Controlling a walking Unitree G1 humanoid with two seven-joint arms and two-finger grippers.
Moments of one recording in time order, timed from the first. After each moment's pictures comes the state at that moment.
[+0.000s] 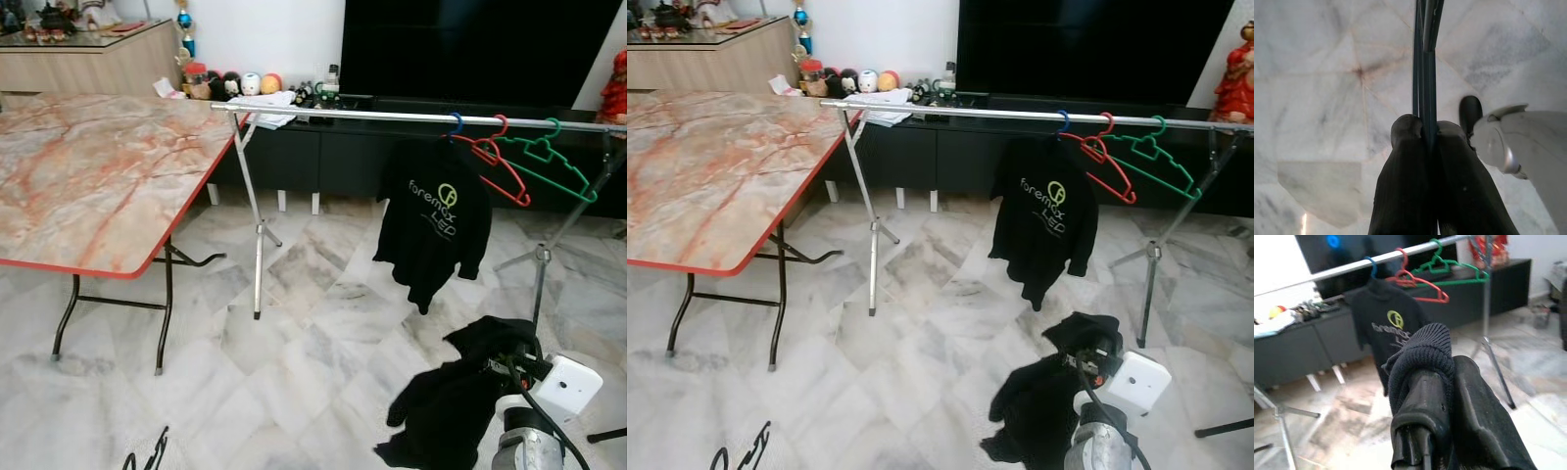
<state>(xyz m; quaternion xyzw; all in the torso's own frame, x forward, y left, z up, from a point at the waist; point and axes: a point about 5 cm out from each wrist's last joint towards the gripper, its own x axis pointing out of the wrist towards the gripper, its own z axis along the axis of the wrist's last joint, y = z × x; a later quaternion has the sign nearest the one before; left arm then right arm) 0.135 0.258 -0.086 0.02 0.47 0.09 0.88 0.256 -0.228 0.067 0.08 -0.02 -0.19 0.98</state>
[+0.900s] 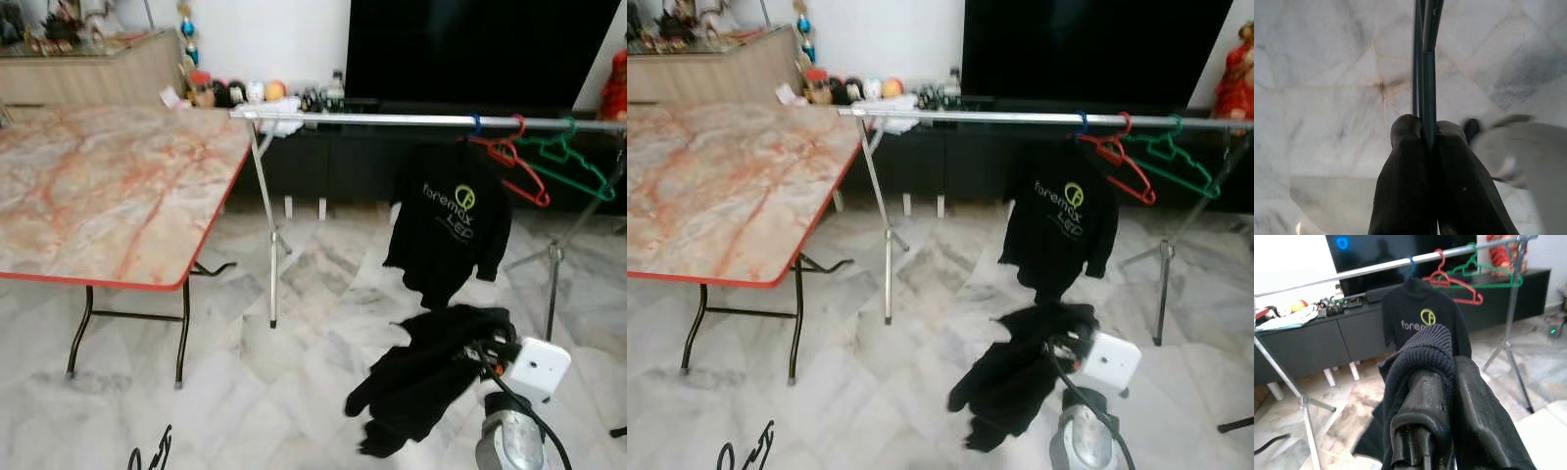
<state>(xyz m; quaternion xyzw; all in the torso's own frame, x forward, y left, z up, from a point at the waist) 0.145 0.248 -0.086 0.00 0.47 0.11 0.88 0.270 -0.213 0.073 0.05 -0.02 -0.15 0.99</state>
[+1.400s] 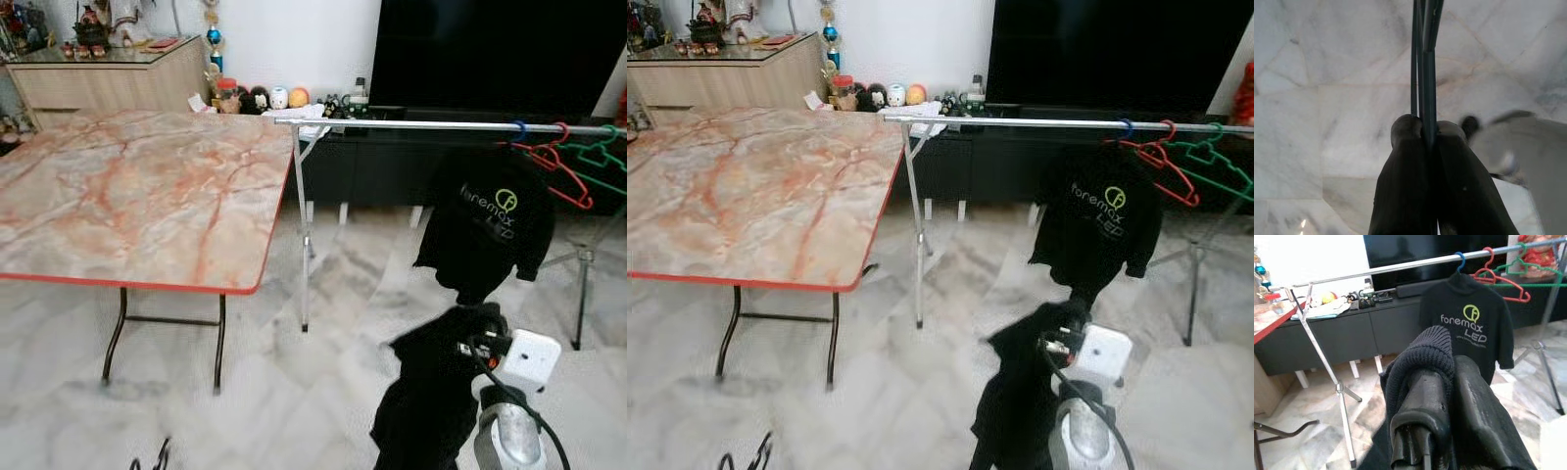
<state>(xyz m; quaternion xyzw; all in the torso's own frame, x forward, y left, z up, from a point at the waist) 0.139 0.245 -0.090 -0.02 0.48 0.12 0.87 0.278 -0.210 0.077 0.03 -0.02 -0.12 0.99</state>
